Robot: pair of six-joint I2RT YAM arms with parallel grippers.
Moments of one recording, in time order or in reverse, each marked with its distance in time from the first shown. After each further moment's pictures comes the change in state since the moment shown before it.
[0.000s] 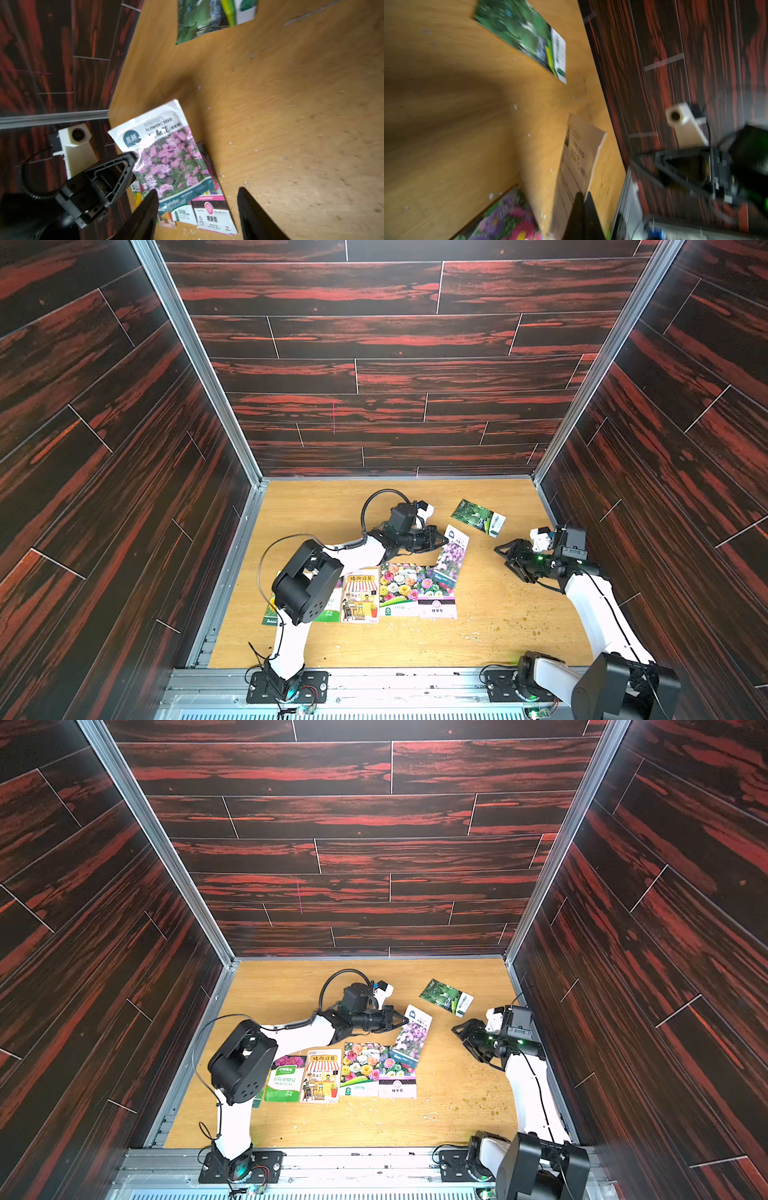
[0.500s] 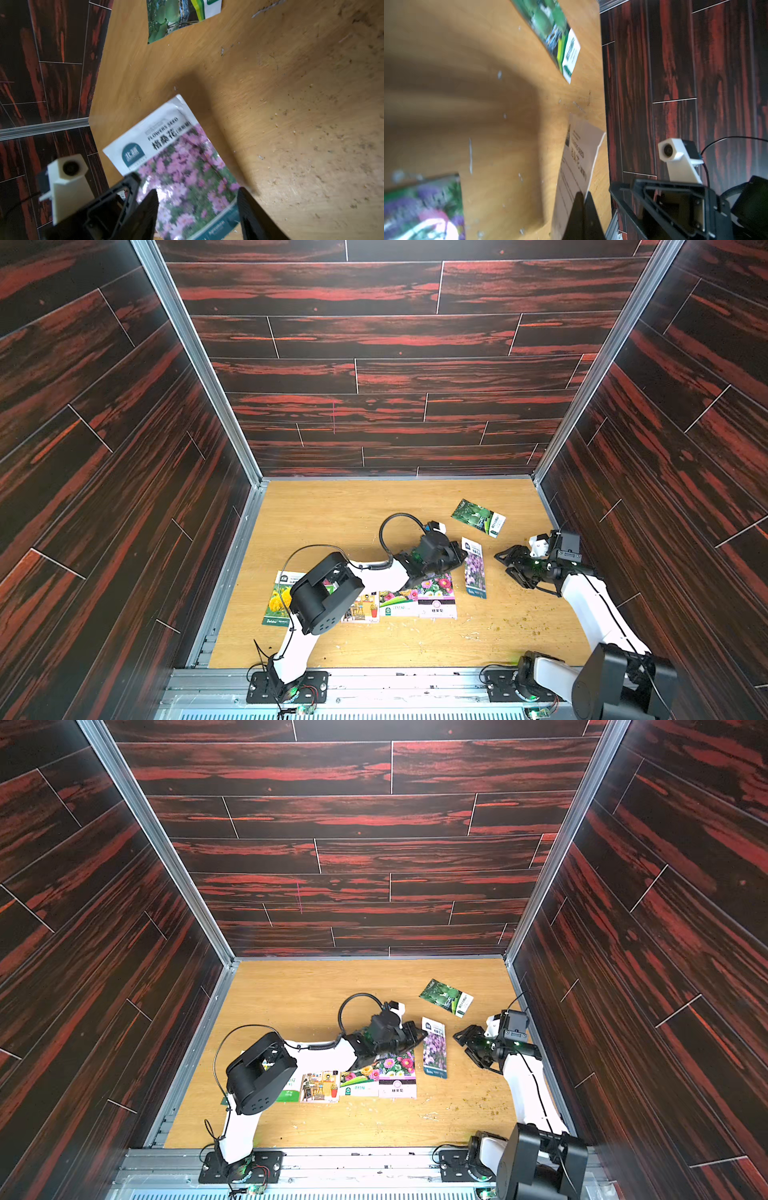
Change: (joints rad) left arm -0.230 0.032 -0.018 0.081 -0.402 -0.339; right arm 0.000 0.044 -0.052 0.043 0.050 0.004
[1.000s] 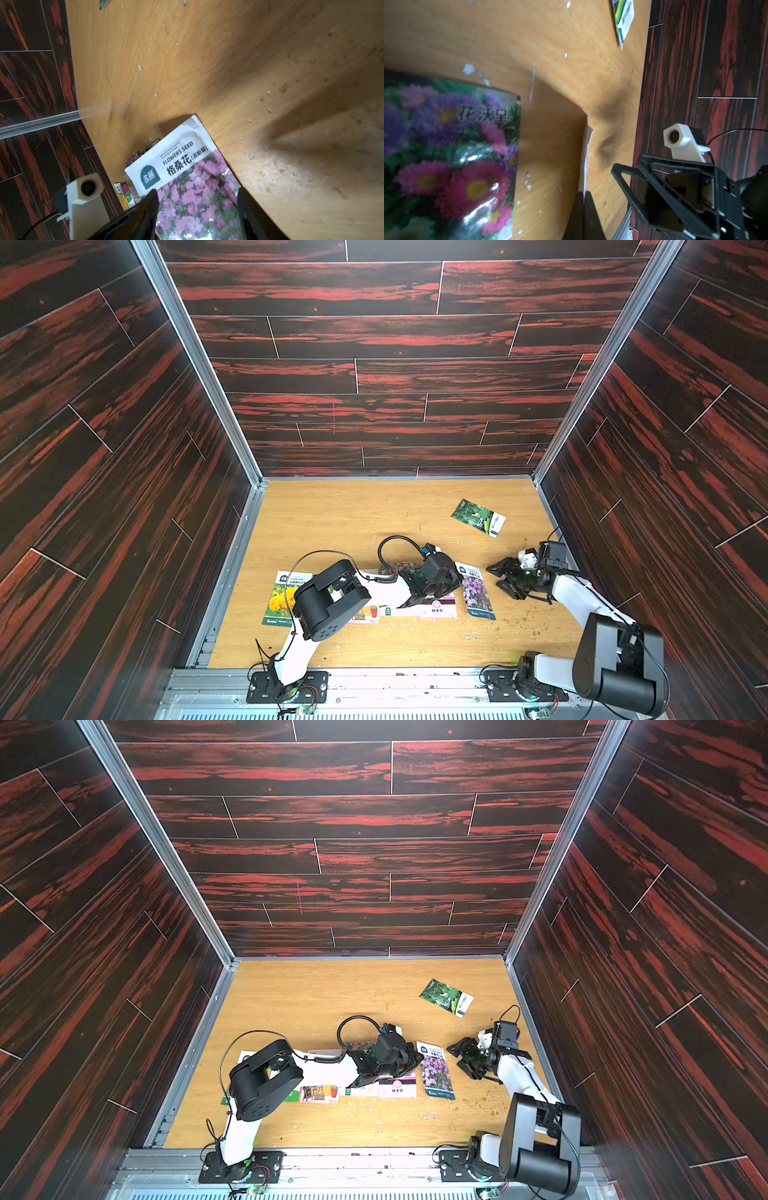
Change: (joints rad) left arm -0.072 0.000 -0.117 -0.026 -0.066 -0.129; right arm 0.000 0.129 -0.129 0.139 -0.069 0.012
